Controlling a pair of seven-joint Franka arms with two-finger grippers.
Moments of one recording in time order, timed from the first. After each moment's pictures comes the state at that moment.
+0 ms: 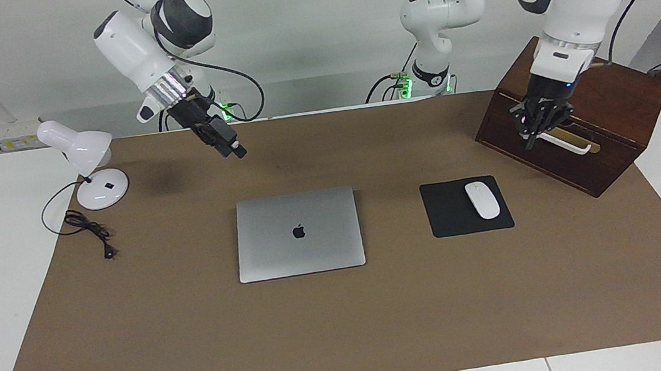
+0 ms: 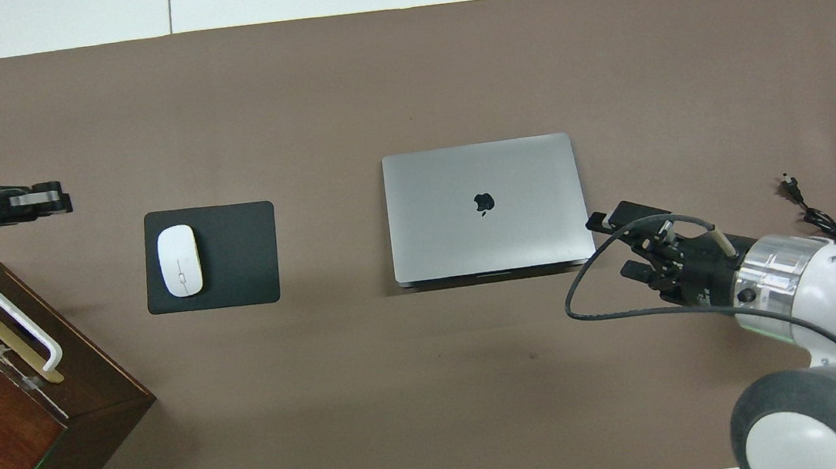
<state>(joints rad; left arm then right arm) -0.11 -0.09 -0.03 -1.96 -0.10 2.14 0.00 0.39 -0.44 -0.06 -2.56 0.66 2.60 0.71</state>
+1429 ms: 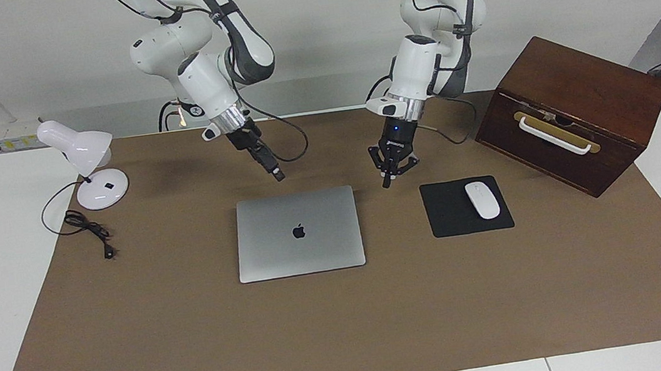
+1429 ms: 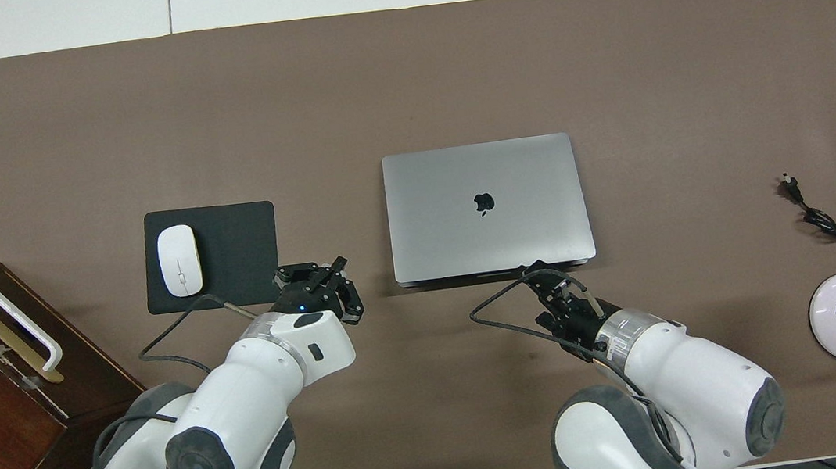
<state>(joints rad) -0.59 0.00 -0.04 -2.62 -0.10 3.31 0.17 0.70 -0.15 -0.06 -2.65 1.27 3.05 0.47</state>
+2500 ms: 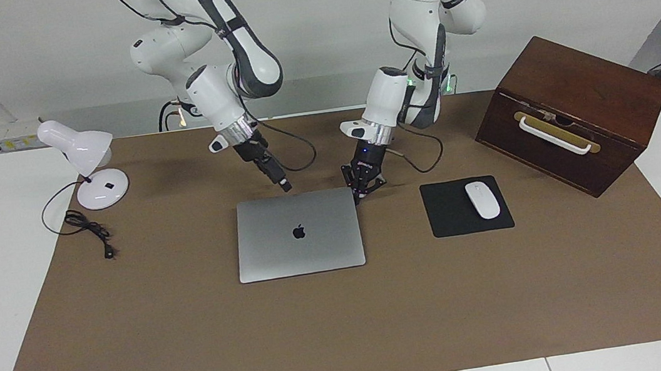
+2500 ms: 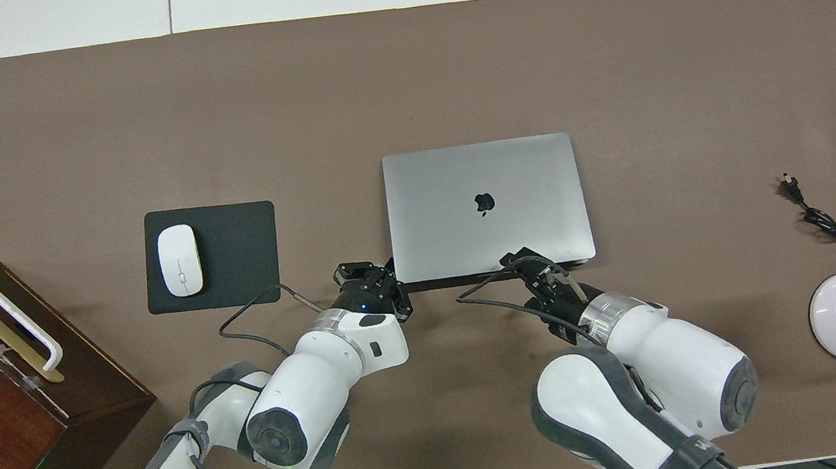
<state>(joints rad) -0.68 0.27 -0.04 -2.51 -0.10 3.49 0.18 0.70 -0.04 -0.06 -2.55 1.43 3.05 0.28</state>
